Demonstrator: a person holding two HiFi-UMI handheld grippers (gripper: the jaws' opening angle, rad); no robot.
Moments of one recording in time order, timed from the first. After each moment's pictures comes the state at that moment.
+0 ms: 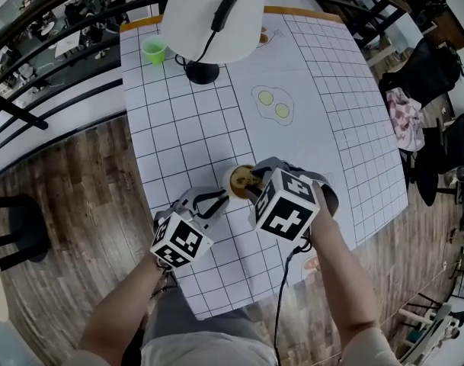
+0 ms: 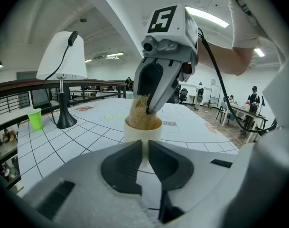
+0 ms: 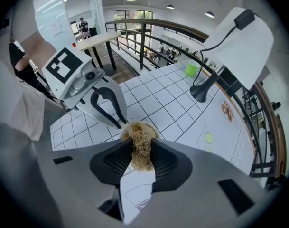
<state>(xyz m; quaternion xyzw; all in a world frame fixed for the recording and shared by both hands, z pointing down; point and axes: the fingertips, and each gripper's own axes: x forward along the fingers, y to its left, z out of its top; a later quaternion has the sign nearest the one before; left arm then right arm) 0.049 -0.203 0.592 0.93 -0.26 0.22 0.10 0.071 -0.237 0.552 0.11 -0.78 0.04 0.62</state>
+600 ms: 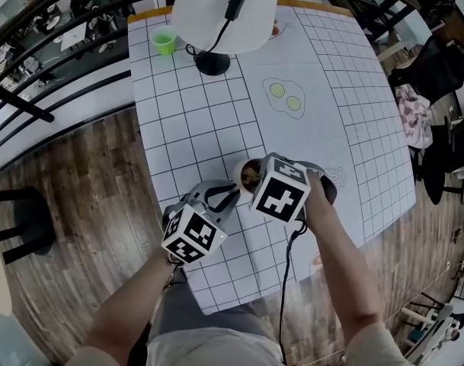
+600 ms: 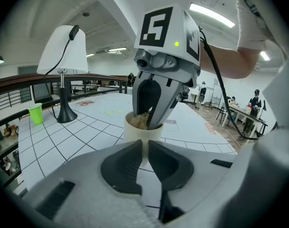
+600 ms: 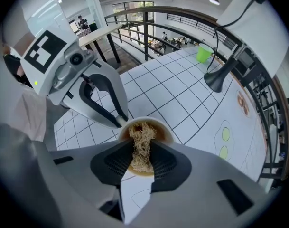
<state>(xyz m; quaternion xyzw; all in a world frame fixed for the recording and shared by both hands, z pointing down) 0.053 -0.203 0.594 0.92 -0.27 0.24 0.13 0.065 -0.230 0.591 0.06 -0.76 0.07 0.65</state>
